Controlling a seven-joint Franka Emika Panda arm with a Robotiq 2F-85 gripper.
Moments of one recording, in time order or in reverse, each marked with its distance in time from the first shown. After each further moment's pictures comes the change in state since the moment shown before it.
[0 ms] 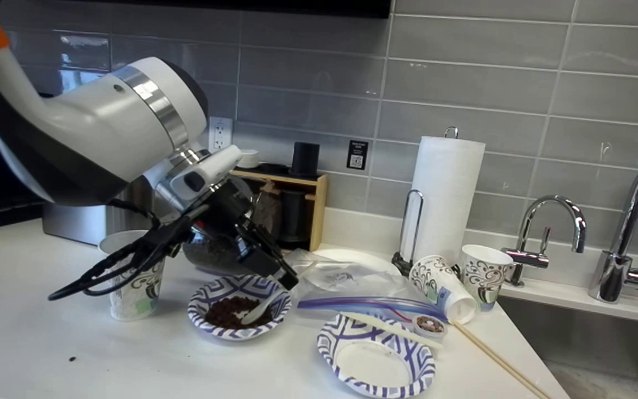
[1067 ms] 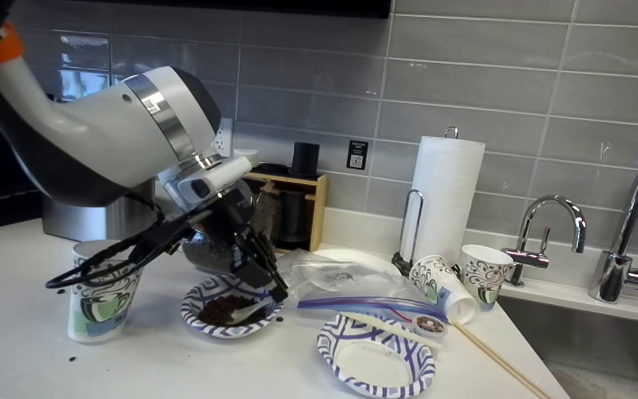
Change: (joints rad) arm -0.035 0.028 0.013 0.023 0.193 0.073 -0.078
